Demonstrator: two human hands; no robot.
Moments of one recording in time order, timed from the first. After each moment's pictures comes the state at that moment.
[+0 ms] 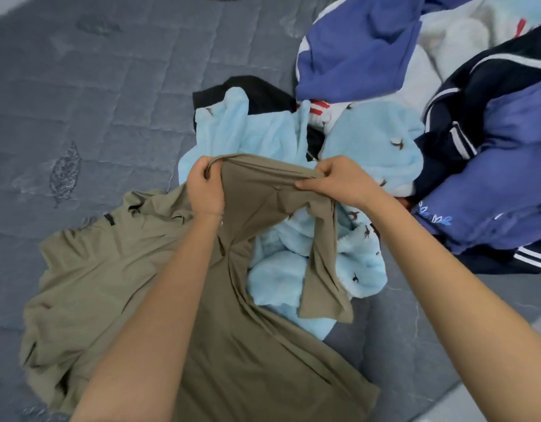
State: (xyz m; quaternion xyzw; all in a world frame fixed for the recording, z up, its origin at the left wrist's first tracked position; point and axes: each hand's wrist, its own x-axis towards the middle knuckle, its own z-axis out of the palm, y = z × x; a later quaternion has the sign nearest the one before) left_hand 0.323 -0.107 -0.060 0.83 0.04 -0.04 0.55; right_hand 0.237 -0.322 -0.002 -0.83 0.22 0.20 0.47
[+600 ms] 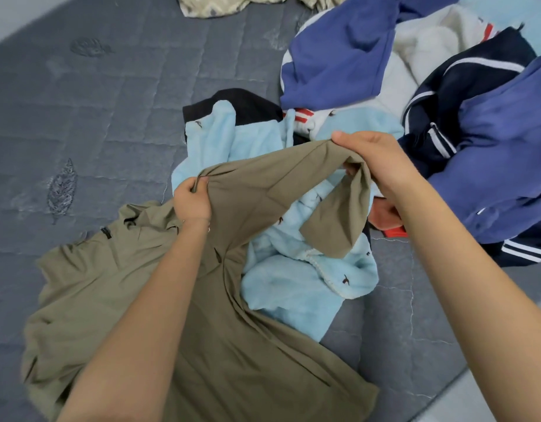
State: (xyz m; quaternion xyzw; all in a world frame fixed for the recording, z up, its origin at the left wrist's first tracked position) left_hand 0.326 -0.103 -0.060 0.89 0.11 -0.07 0.44; right_hand 0.220 -0.373 0.031 -0.69 0.30 0.03 0.66
